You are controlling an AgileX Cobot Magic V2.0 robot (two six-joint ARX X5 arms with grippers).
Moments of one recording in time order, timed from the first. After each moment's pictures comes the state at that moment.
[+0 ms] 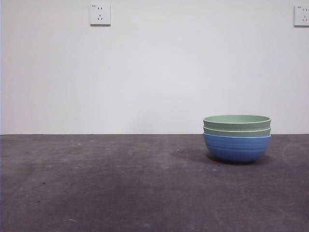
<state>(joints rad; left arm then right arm) 0.12 0.06 0.08 -0.10 0.10 0.02 0.22 0.93 1.22 -1.34 -0.31 0.08</state>
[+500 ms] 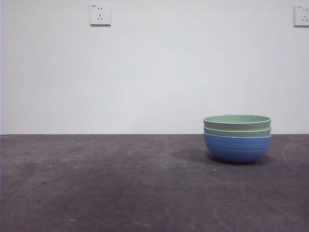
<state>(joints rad) 0.12 0.00 0.02 -0.17 0.08 0.00 0.22 0.93 1.22 -1.34 -0.31 0.08</state>
